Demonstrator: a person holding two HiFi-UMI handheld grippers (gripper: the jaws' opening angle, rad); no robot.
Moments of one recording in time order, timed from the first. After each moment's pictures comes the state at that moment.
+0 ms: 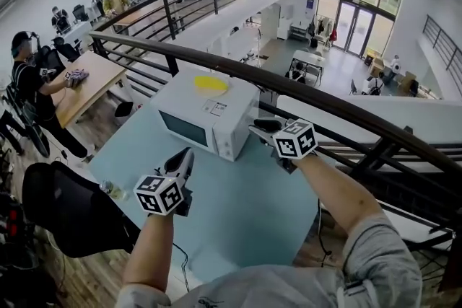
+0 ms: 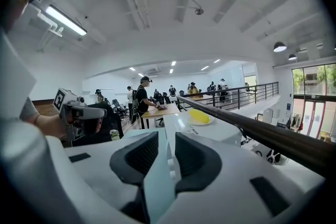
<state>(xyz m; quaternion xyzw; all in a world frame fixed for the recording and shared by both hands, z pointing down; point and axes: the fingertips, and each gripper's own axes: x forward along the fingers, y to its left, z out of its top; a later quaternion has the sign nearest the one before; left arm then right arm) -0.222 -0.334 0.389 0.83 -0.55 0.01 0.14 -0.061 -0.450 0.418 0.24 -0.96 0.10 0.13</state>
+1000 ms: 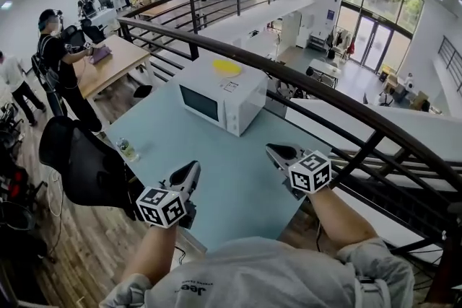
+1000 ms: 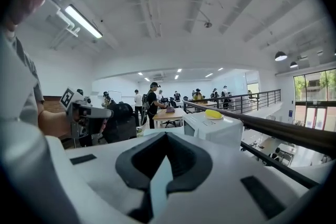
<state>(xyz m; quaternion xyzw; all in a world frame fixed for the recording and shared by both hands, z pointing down) -0.174 -0.125 0.386 0.81 -0.56 -0.02 0.16 0.003 -0.232 0.407 0.23 -0.96 0.07 0.11</state>
